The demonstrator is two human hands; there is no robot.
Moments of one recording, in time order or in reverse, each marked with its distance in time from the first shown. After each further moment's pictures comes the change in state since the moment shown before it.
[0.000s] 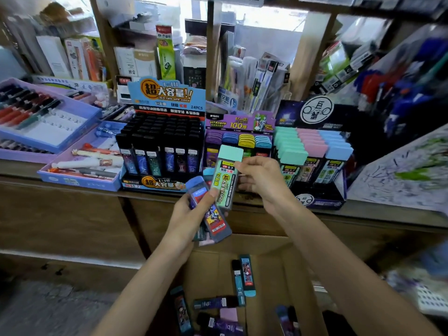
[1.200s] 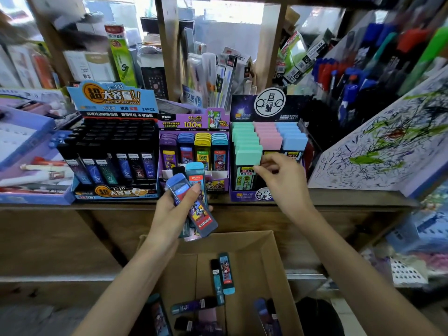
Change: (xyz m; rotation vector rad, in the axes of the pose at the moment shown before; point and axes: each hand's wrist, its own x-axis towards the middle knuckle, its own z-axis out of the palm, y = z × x) left_hand 0.010 -0.009 0.047 0.067 -0.025 0.092; right_hand -0.004 0.022 -0.114 -0.651 0.321 -0.469
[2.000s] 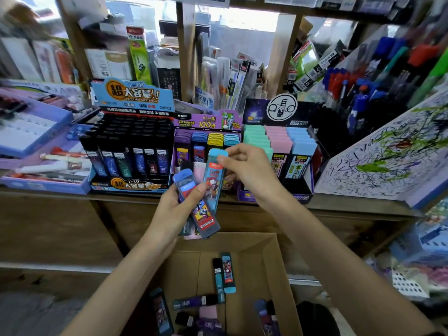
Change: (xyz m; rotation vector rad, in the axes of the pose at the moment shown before) left_hand -0.014 0.015 -0.014 0.031 -0.073 0.084; right_hand 0.000 -0.087 0.028 0.469 -0.357 0.207
